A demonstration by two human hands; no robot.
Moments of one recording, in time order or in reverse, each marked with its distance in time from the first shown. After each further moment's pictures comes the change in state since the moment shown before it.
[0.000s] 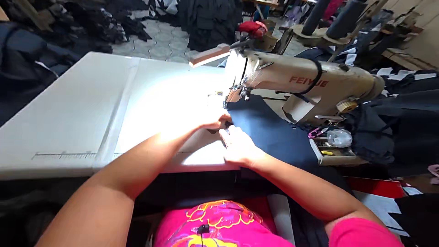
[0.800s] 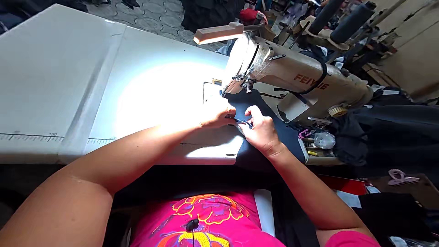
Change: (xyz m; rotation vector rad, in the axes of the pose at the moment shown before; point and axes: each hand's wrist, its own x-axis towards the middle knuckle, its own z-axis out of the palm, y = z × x) left_hand 0.004 0.016 0.022 0.110 0.380 0.270; right_hand -0.026 0.051 -0.016 0.084 0.612 0.011
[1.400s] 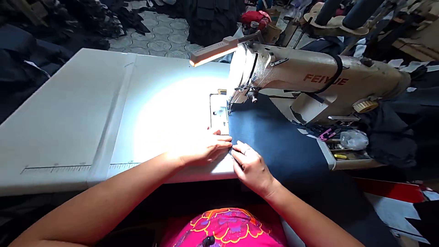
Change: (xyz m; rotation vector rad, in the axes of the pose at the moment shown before) left_hand -0.075 0.009 -0.007 0.176 -0.256 0.039; right_hand -0.052 -0.023 0.075 0.180 0.107 -0.204
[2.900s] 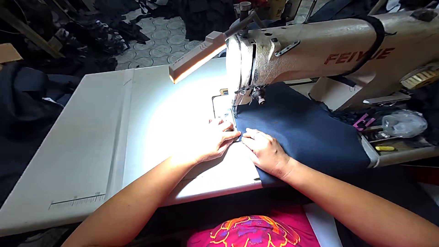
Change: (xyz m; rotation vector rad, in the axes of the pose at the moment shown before) left_hand 0.027 -0.037 -0.004 0.021 0.016 -0.106; right_hand 0.042 0.049 0.010 -0.072 0.003 -0.096
